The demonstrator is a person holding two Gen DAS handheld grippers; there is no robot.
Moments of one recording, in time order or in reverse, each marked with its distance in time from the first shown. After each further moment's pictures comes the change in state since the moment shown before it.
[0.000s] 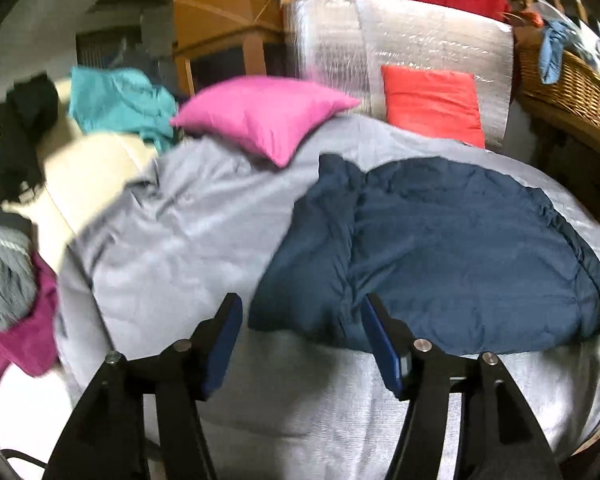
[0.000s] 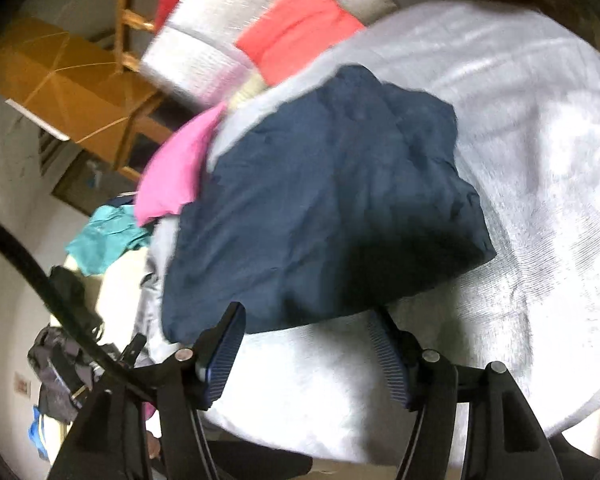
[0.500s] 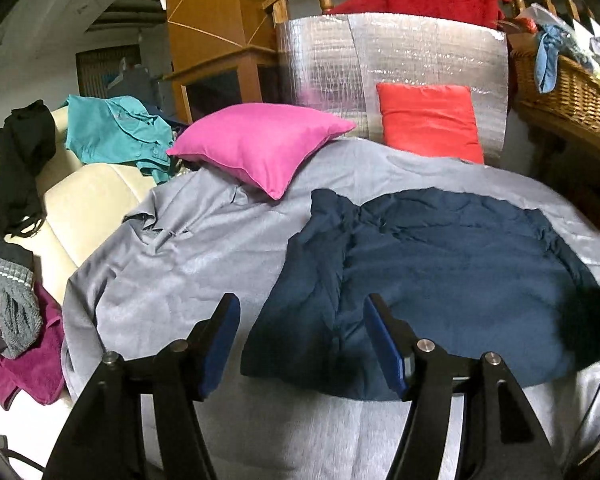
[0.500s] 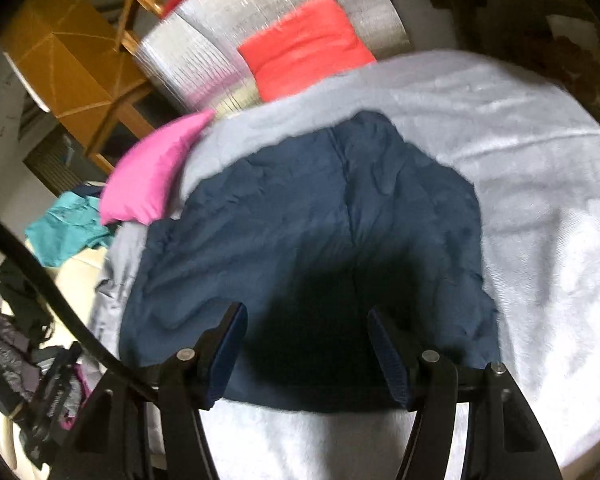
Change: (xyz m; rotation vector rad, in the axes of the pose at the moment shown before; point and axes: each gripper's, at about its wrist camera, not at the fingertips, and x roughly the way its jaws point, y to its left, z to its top) left arm 0.008 -0.015 0.030 0.023 -0.044 0.020; right arm 0.062 0.012 0.049 -0.099 0.028 -0.233
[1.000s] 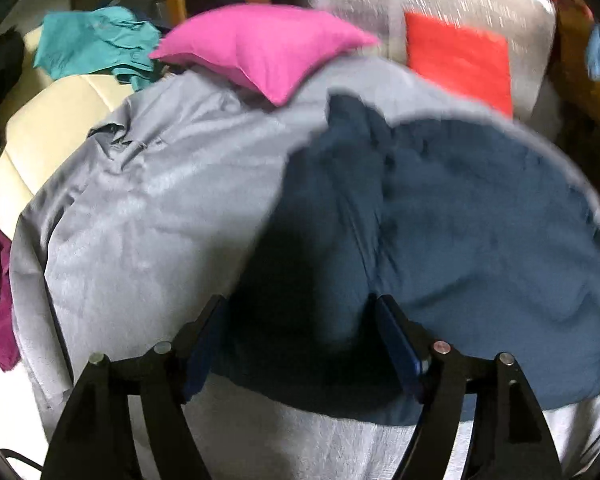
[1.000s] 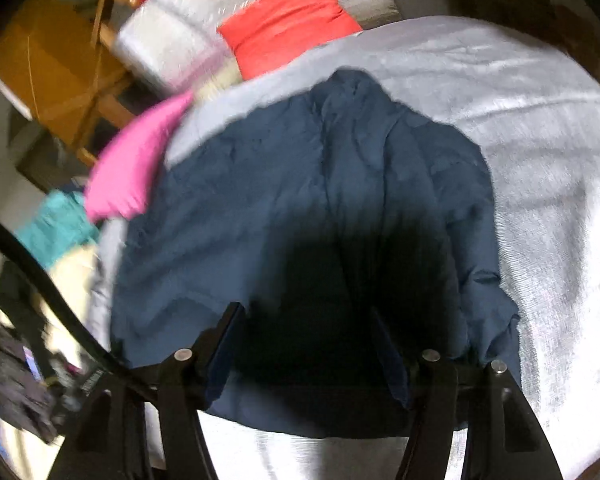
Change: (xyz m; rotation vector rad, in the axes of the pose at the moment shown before) left arm 0.096 0.027 -0.006 -0.143 0.264 -0.057; right arm -0.003 -0.032 0.006 0.097 -0.031 0.104
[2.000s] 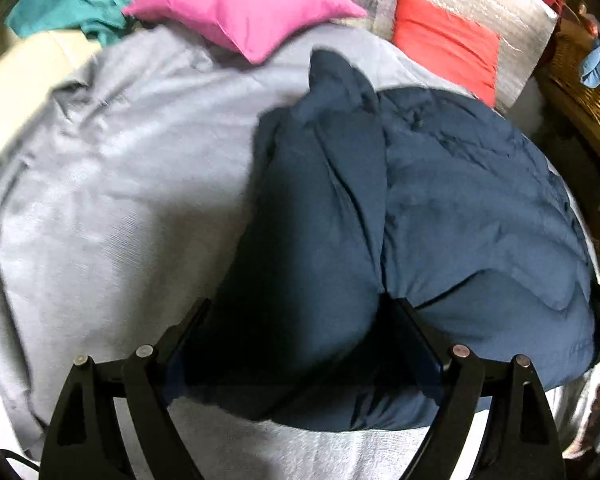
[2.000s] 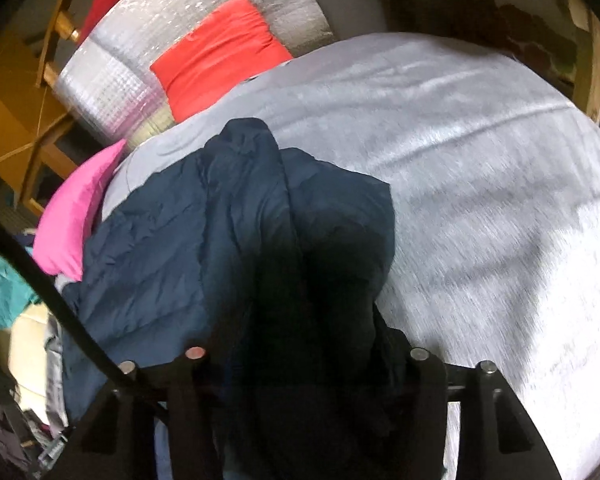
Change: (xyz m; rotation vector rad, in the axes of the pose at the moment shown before) left arm 0.023 -0.014 -0.010 0.006 0.135 -0.112; right arm 0.010 -0.043 0.029 0.073 -0.061 -0.233
